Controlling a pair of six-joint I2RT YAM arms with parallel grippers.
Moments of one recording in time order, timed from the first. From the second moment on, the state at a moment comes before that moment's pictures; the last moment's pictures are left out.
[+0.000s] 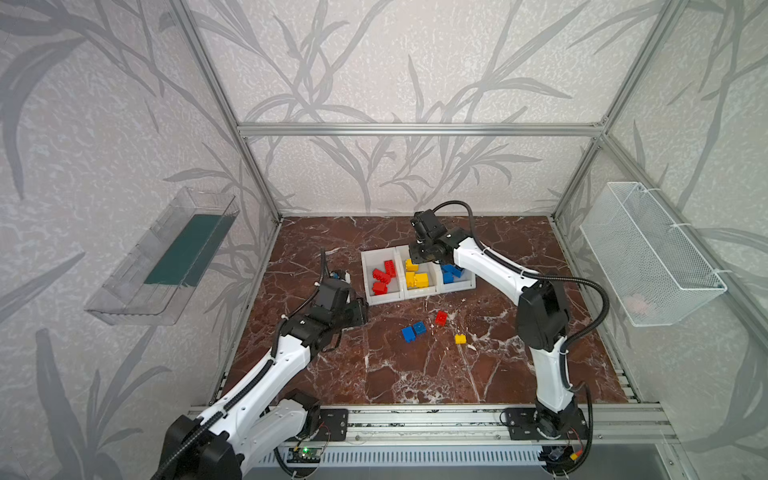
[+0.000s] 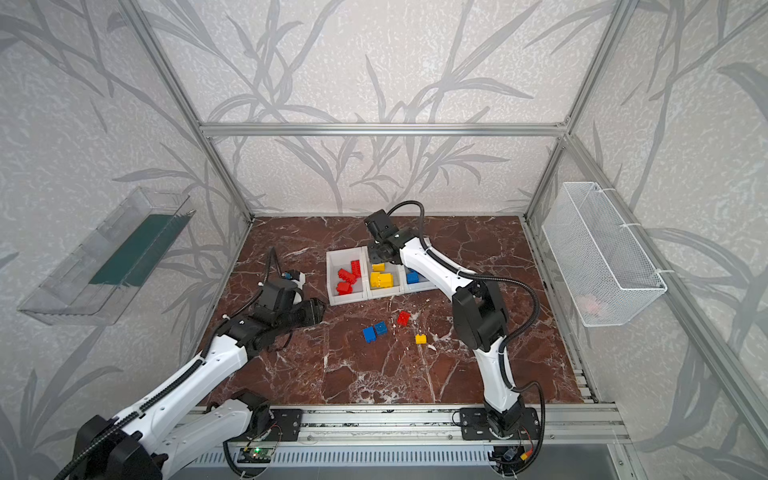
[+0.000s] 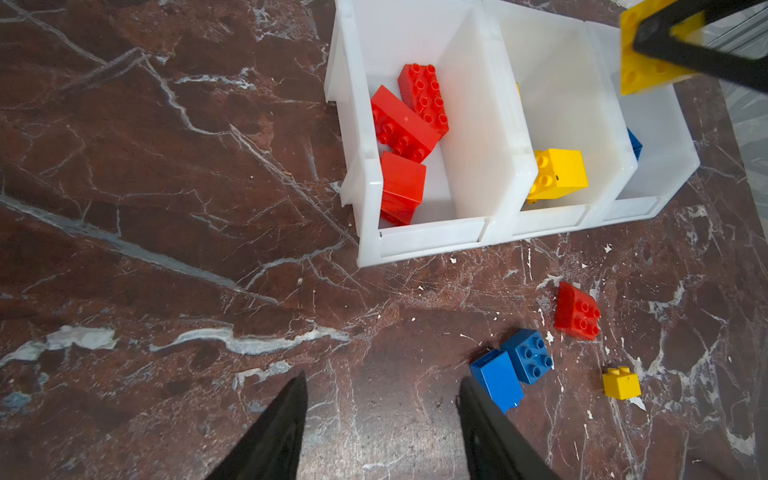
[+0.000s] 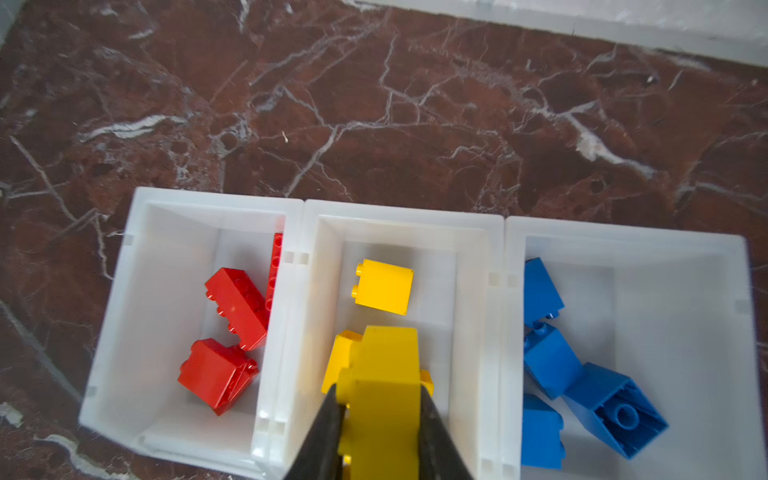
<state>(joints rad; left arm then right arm) -0.40 0.97 0.65 -0.48 -0.01 -0.52 0.66 2.13 1.90 -0.72 0.13 0.36</state>
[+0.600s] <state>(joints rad) -0.40 0.95 0.63 -0.48 -0.01 -0.54 0.65 2.19 1.92 -0.79 0.09 0.35</state>
